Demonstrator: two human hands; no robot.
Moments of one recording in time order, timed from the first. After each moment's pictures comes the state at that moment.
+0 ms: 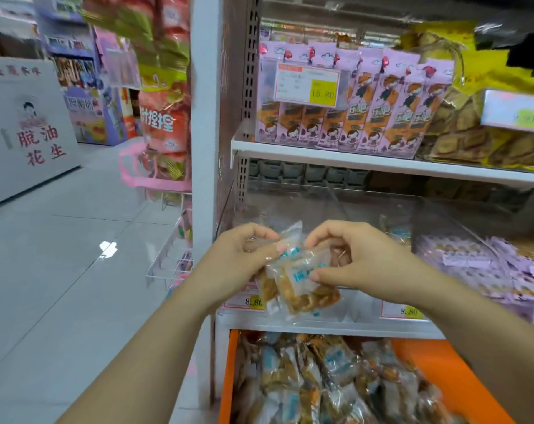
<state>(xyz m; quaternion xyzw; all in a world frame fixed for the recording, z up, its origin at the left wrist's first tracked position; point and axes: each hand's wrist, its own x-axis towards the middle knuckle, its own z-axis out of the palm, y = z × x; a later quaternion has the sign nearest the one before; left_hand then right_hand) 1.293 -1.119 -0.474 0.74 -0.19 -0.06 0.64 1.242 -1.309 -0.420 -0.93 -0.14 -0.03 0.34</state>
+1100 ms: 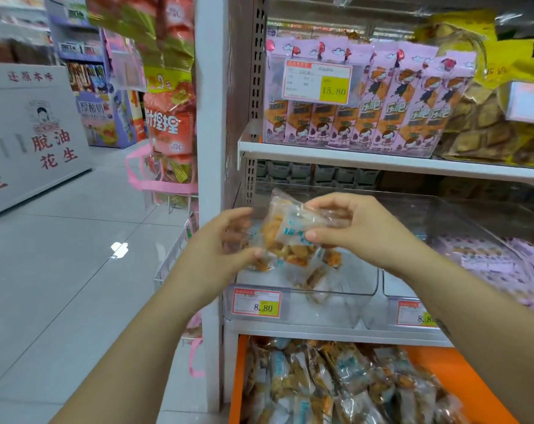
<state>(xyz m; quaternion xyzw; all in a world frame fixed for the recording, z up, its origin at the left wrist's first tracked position) 1.300 -1.095 -0.468 0.80 -0.17 0.07 0.57 1.287 -1.309 -0.422 -0.86 -0.09 -0.07 0.49</state>
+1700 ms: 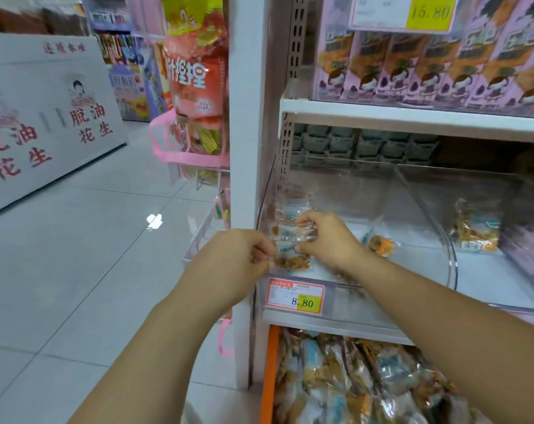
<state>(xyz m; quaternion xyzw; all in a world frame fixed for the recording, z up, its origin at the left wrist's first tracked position) 1.322 -1.077 -0.497 0.94 -0.12 0.01 0.33 1.403 -1.263 -0.541 -0.94 -0.07 -0.04 0.32</state>
